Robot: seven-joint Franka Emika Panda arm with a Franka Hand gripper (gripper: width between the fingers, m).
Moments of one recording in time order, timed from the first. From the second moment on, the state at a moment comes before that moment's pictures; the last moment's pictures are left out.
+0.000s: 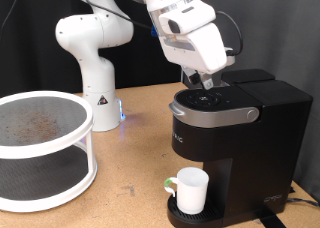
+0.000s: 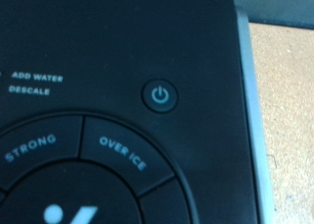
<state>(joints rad) 0.22 -0.18 -0.10 -2.28 0.44 2.31 -0.96</state>
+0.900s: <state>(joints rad) 0.24 -0.18 -0.08 -2.35 0.47 2.35 -1.03</state>
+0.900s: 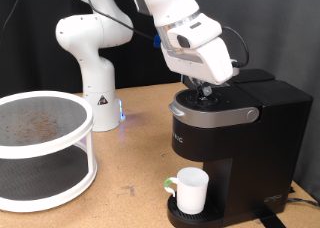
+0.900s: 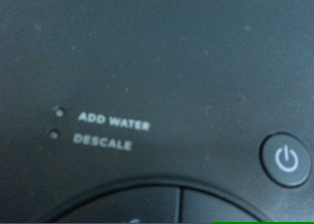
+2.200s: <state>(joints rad) 0.22 -0.11 -0.13 -2.26 0.56 2.19 -0.87</state>
